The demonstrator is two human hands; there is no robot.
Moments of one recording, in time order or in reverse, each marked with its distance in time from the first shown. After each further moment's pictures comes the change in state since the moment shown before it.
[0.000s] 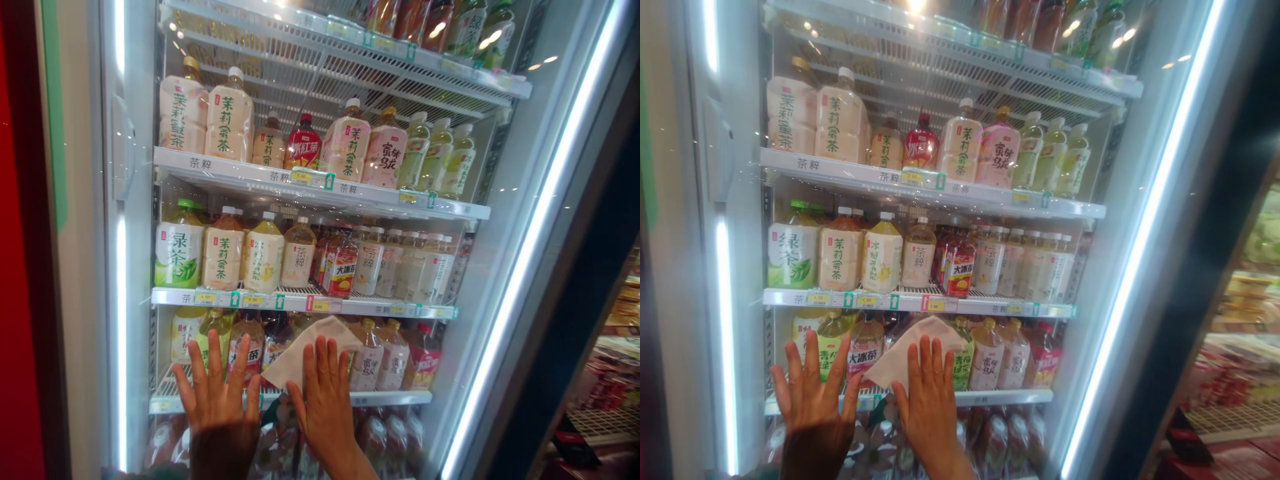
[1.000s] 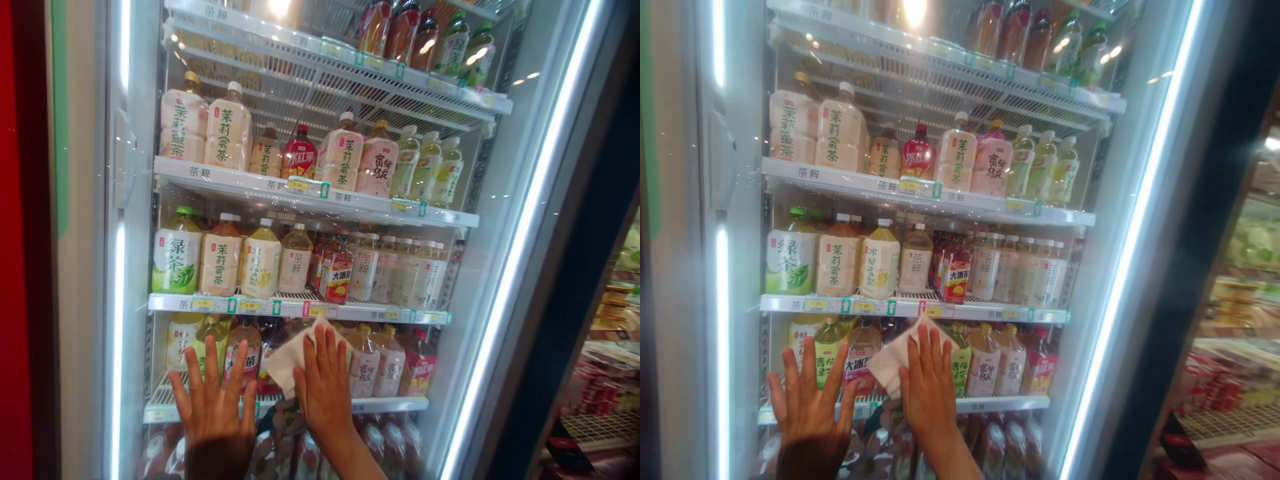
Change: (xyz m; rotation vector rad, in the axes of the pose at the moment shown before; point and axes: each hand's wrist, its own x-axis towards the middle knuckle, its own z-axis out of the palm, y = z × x) left_hand -0.001 0.000 0.003 -0.019 0.030 -0.016; right_hand 0.015 0.009 0.002 0.020 0.069 -0.019
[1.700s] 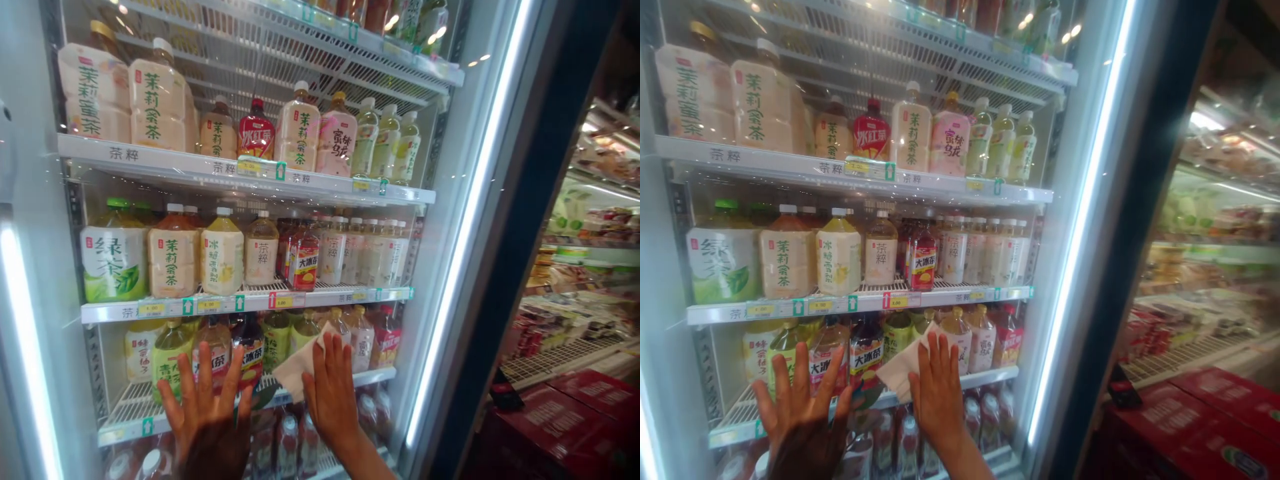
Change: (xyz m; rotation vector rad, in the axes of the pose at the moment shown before) left_hand -0.009 0.033 0.017 0.005 -0.164 0.157; right_hand -0.061 0.062 -0.010 -0.047 -0.031 0.093
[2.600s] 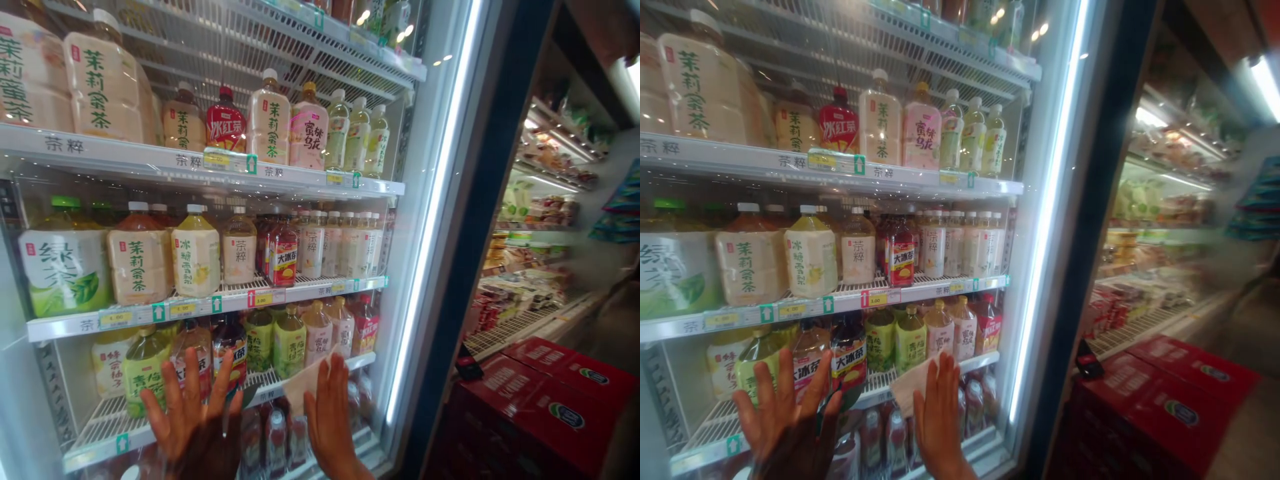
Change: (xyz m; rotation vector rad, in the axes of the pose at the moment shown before) left_hand 0.002 0.017 0.003 -0.051 0.061 -0.011; right_hand -0.060 0.011 -0.007 0.016 -0.056 0.298
